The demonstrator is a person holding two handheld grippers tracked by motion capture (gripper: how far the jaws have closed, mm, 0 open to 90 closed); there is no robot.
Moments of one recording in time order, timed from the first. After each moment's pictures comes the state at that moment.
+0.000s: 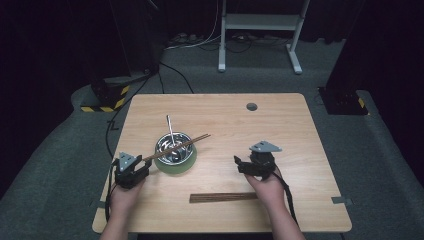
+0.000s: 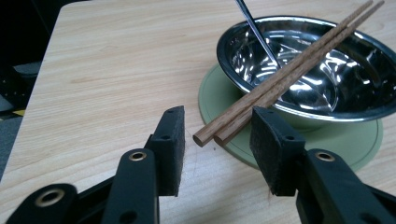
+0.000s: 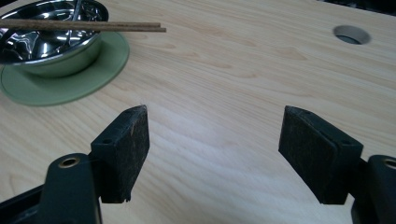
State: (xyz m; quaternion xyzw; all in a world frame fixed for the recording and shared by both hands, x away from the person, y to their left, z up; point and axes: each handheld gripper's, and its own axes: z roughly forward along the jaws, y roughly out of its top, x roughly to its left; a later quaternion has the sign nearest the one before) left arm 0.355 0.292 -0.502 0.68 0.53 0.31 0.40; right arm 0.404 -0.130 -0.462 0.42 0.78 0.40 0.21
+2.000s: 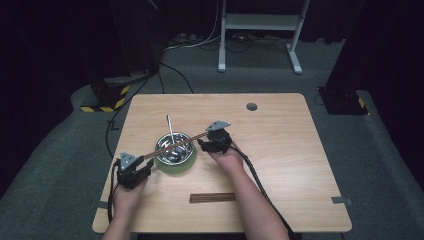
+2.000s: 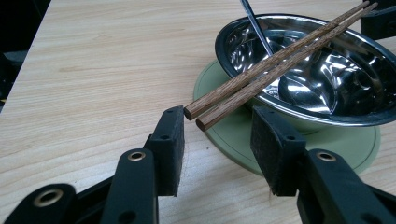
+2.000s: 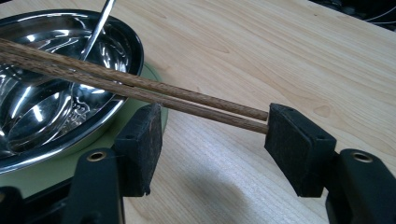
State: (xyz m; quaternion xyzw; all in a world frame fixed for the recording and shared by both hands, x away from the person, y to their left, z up) left arm 0.359 0.288 -0.508 0.67 0.55 0.29 0.40; right arm 0.506 -0.010 -0.499 0.32 0.83 0.42 0.18
